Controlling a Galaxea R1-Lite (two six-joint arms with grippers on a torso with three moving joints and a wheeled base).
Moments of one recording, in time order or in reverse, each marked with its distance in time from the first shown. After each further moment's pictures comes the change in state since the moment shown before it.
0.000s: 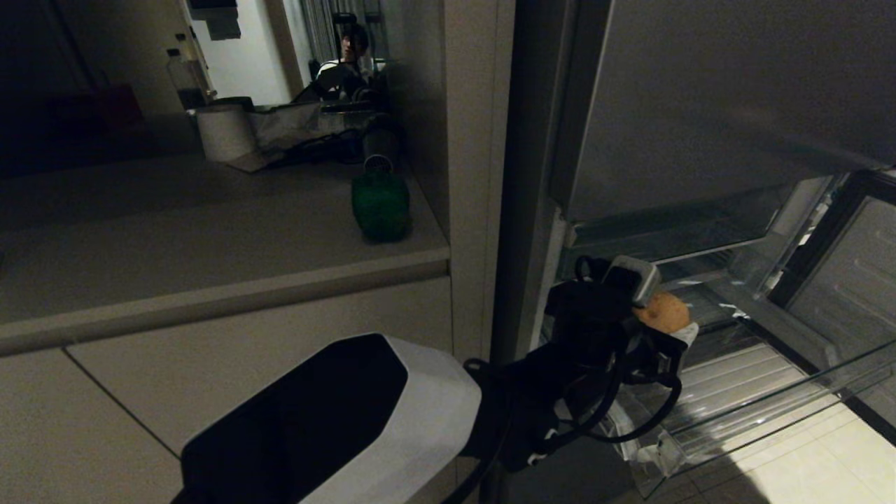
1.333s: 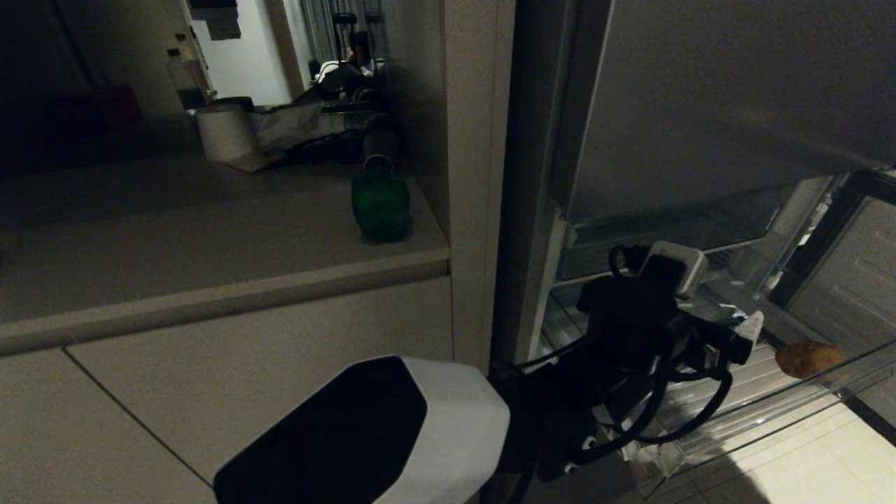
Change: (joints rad) left arm -0.054 0.047 -0.165 -0.005 0.041 0.014; right arm 0.000 0.000 0.000 0.000 0.000 0.000
